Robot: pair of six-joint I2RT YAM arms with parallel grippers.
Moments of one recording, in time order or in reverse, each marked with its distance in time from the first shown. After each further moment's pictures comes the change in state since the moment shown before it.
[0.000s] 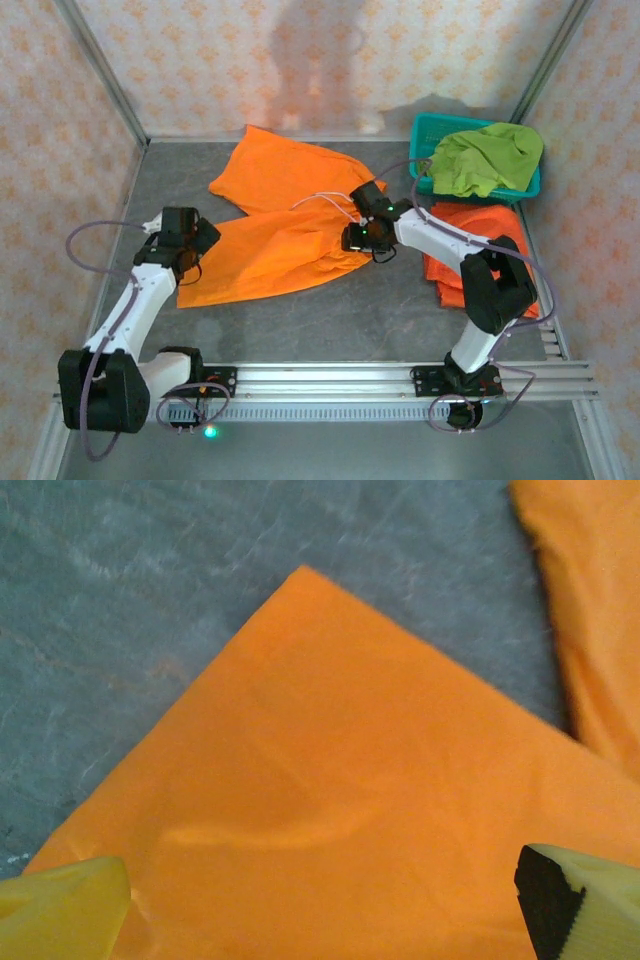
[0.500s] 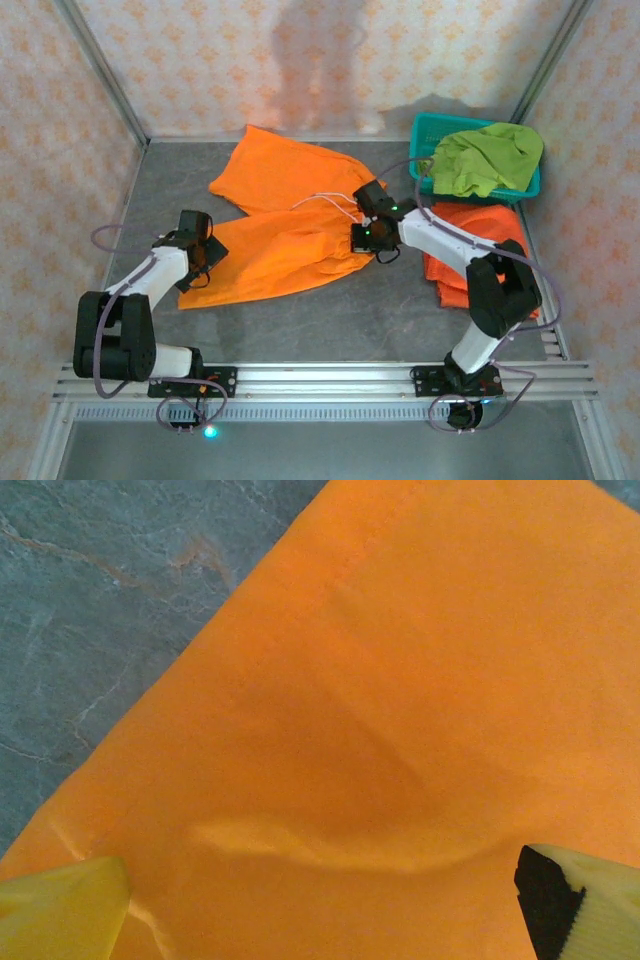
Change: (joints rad) left arm 0.000 0.191 -0.033 0.020 0.014 -0.025; right arm -0.019 -0.053 -0.006 -0.027 -0.021 -0.040
